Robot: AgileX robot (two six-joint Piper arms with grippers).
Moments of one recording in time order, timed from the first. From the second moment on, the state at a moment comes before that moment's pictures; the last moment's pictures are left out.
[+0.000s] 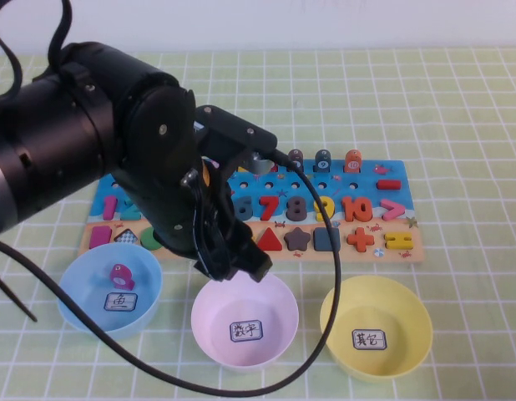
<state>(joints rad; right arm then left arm) 0.01 -0.01 -0.03 0.14 0.50 -0.32 -0.72 1.57 -1.34 0.03 1.11 -0.04</state>
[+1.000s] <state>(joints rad) 0.01 -0.01 -0.03 0.14 0.50 -0.32 -0.73 1.64 -1.20 -0.03 0.92 -0.06</state>
